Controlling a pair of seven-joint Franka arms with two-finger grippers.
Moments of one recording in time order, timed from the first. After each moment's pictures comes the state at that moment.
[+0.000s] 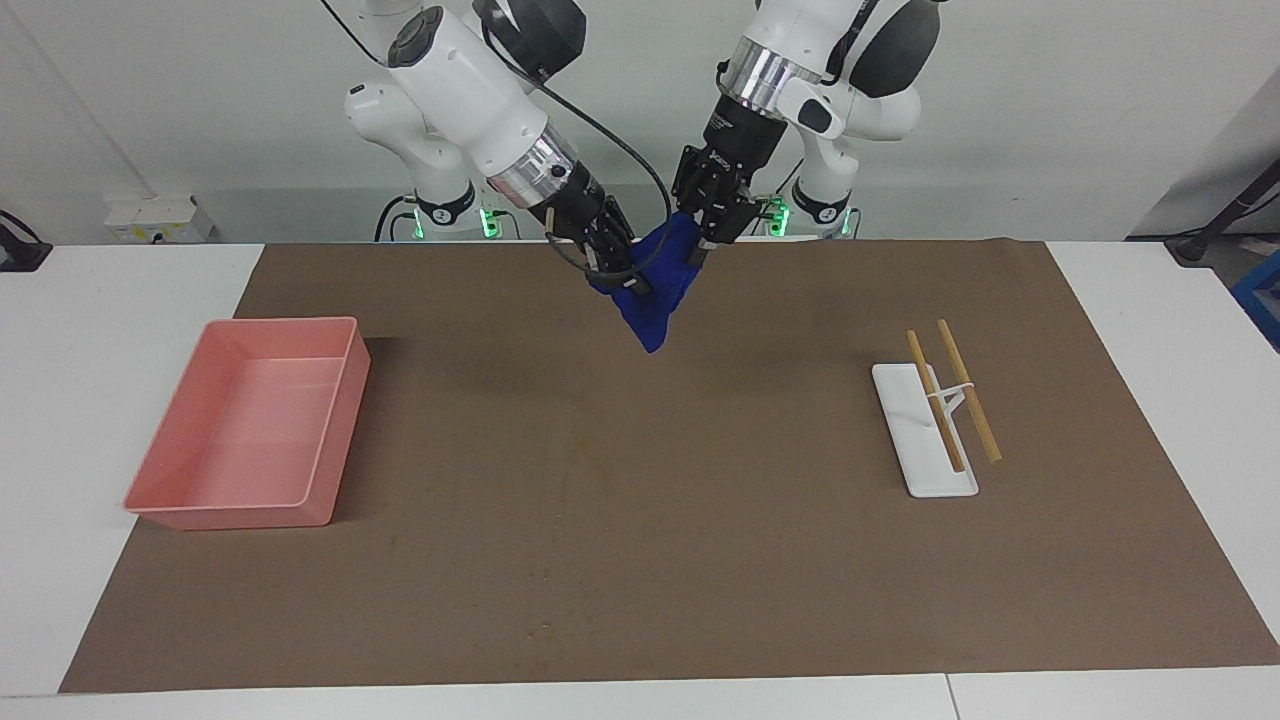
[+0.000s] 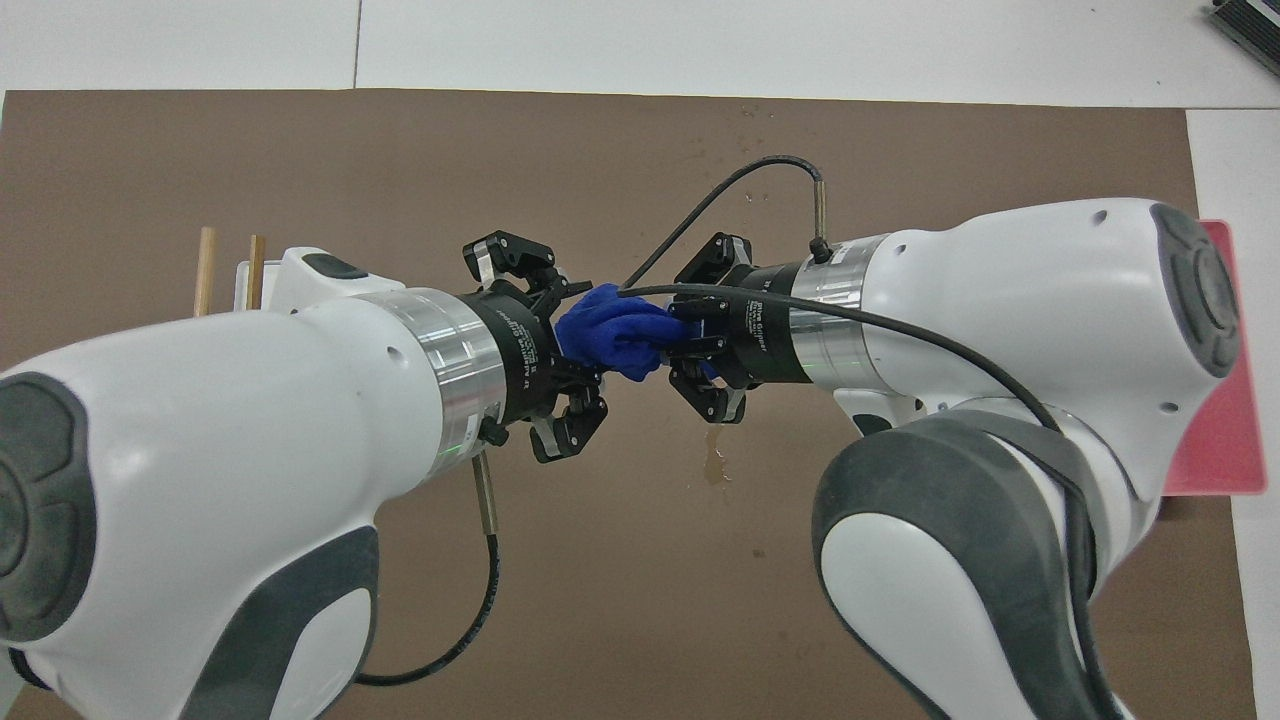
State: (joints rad) left arm -0.39 -0.09 -0.21 -1.76 -0.24 2.17 -2.32; right arm 0.35 0.04 0.10 -1.73 0.58 2.11 1.84
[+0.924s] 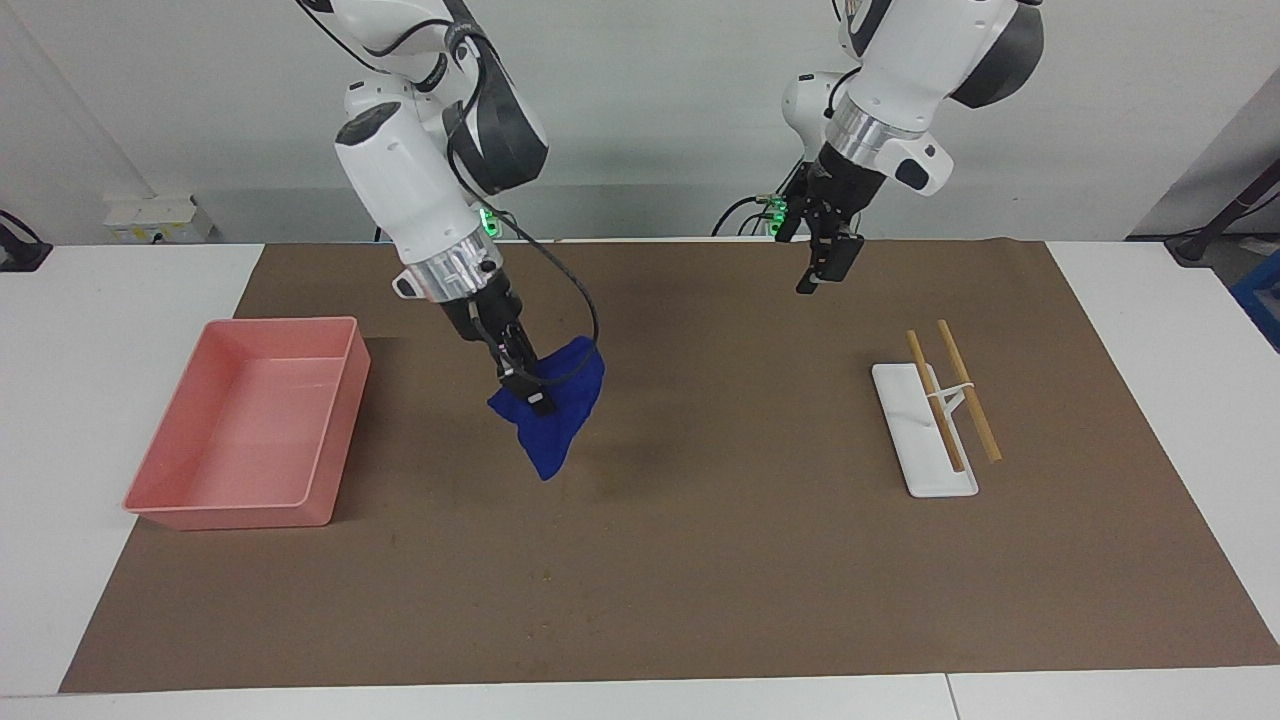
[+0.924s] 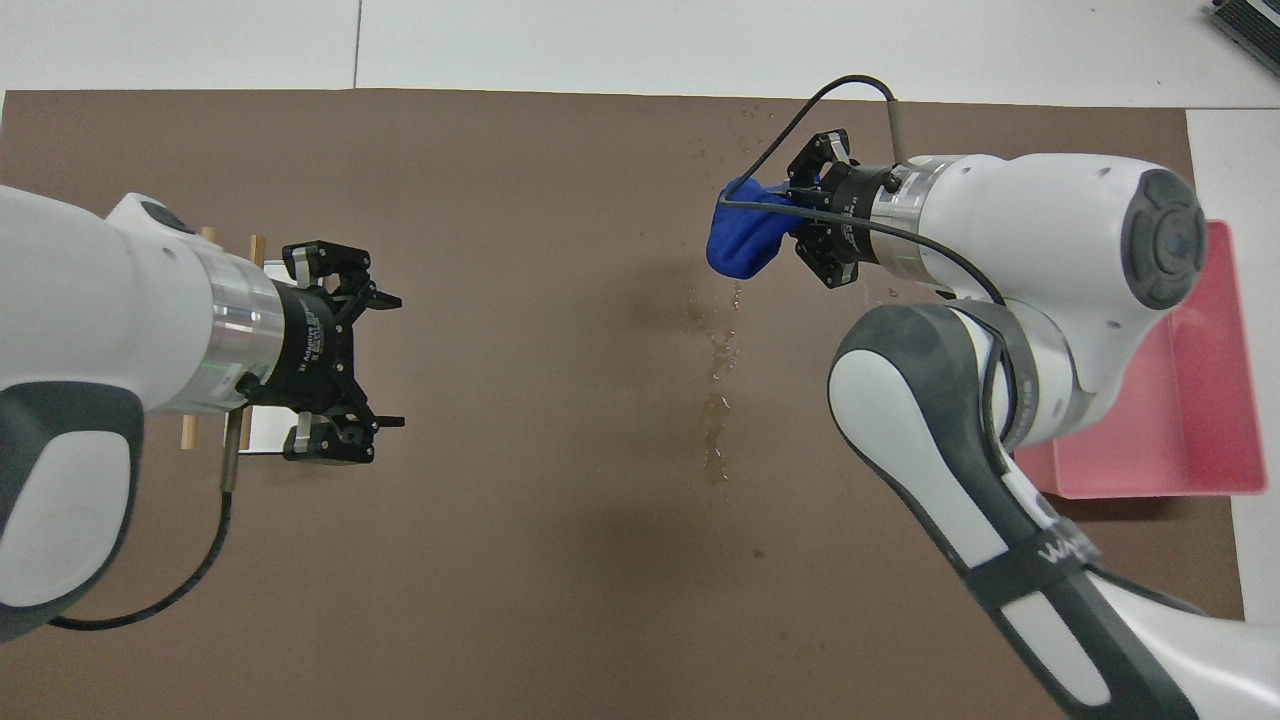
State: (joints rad) left arm -0.15 -0.10 -0.19 -1.76 -0.24 1.77 -1.85; right arm 0.22 0.25 0.09 -1.73 0.31 2.48 1.39
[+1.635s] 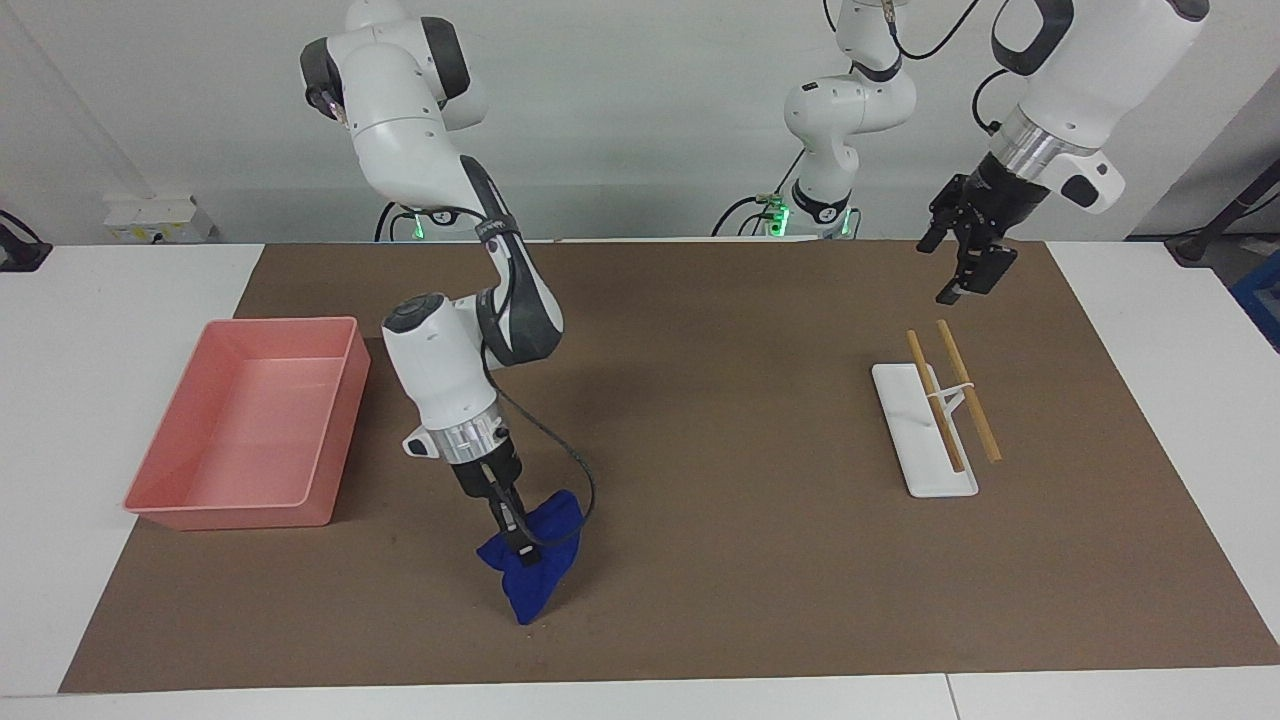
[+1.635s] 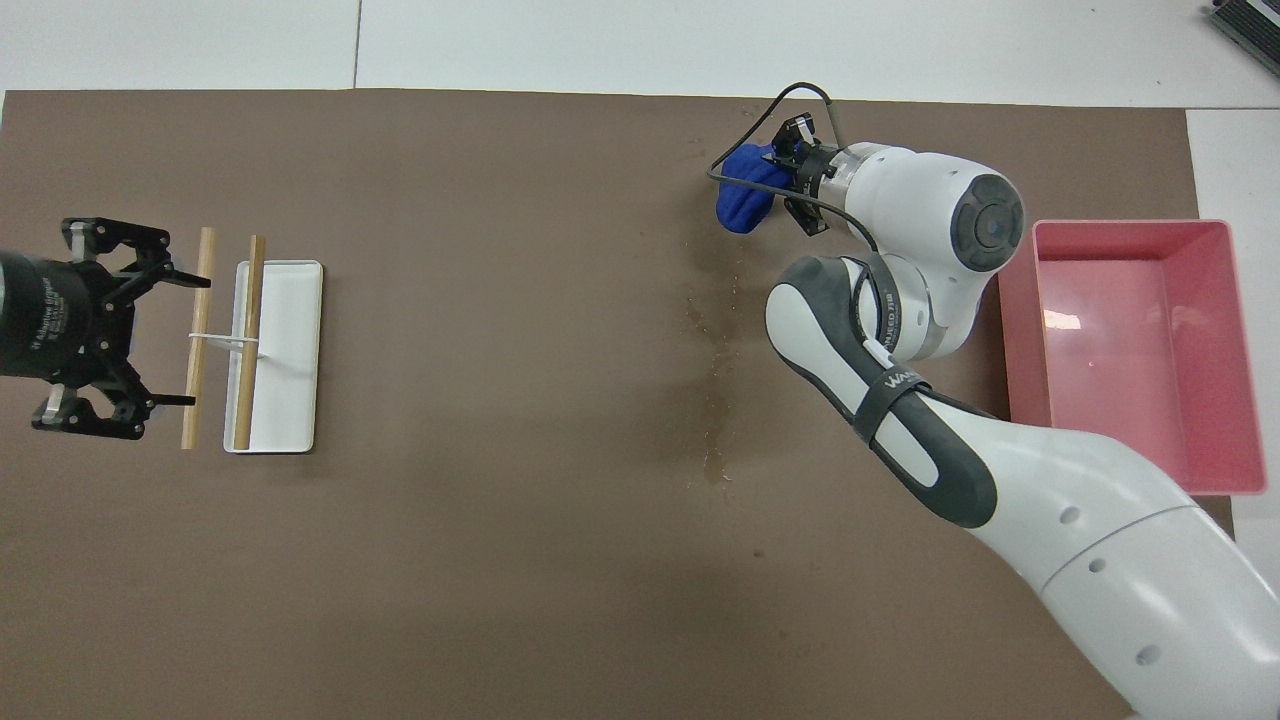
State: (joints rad) left arm 0.16 -0.11 -0.19 -1.76 -0.24 1.72 -1.46; right arm 0.20 0.66 0.09 -1.57 0.23 2.81 1.23
